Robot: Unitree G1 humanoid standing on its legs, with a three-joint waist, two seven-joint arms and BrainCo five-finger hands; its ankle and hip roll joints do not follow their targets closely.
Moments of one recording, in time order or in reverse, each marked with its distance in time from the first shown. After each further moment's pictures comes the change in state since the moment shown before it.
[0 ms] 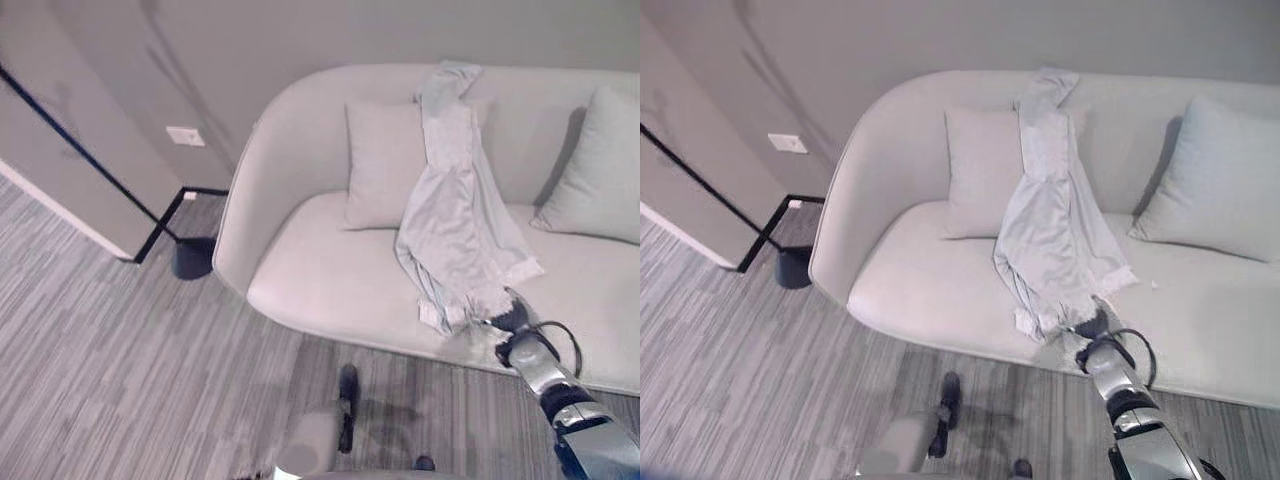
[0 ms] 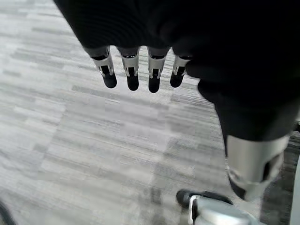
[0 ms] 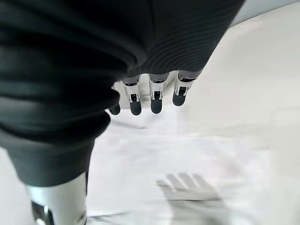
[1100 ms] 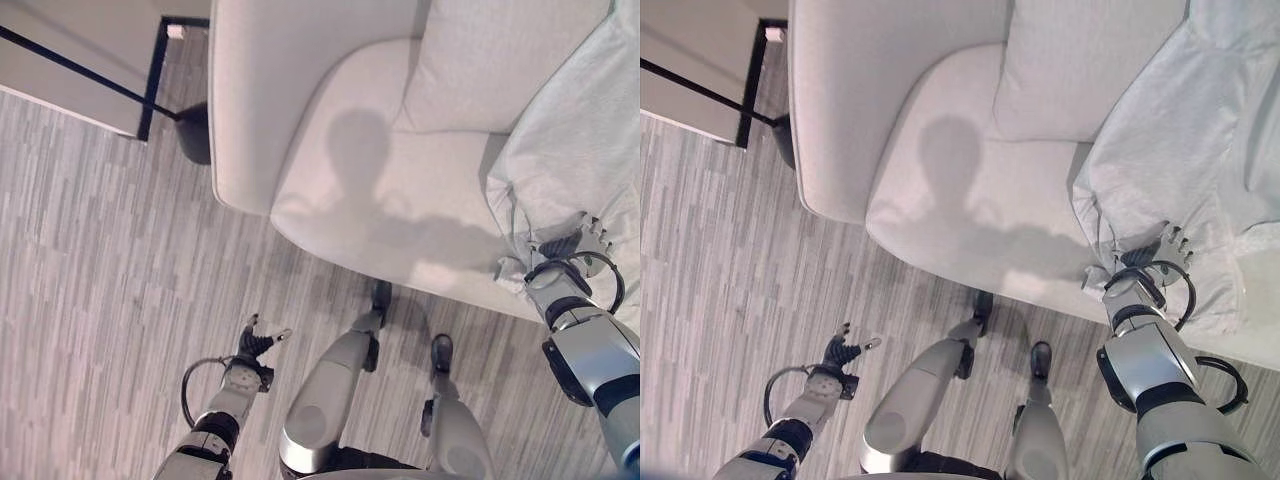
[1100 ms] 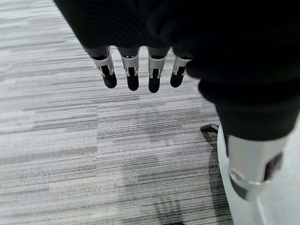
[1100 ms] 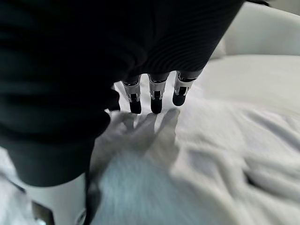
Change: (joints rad) left arm -0.241 0.082 -0.240 -0.451 0.120 -0.092 0.109; right arm -0.534 -0.056 0.166 0.551 0.198 0.033 -0.370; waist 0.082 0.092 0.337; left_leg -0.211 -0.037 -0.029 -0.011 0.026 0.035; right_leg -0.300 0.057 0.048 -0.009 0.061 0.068
